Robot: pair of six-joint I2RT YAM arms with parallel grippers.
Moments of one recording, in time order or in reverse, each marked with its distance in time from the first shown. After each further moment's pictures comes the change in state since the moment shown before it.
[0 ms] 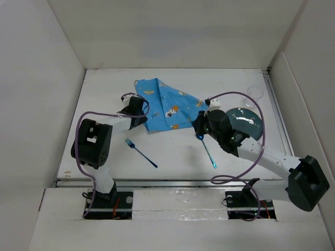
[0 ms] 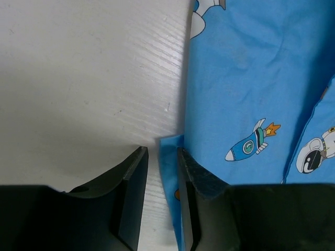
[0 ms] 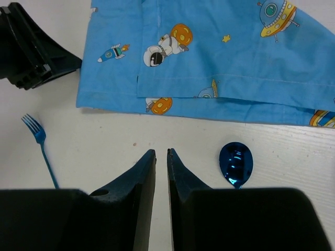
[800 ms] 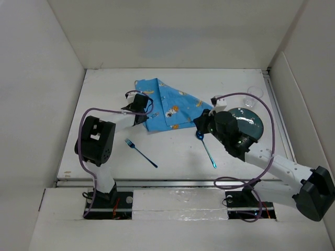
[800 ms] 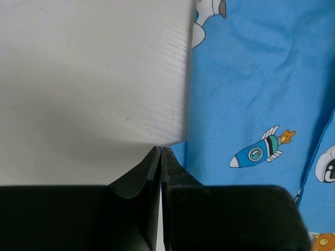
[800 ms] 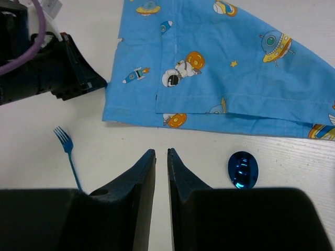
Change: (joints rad) left arm -0.038 0.060 0.099 -0.096 -0.100 0.076; right arm 0.018 -0.135 -0.014 0.004 0.020 0.010
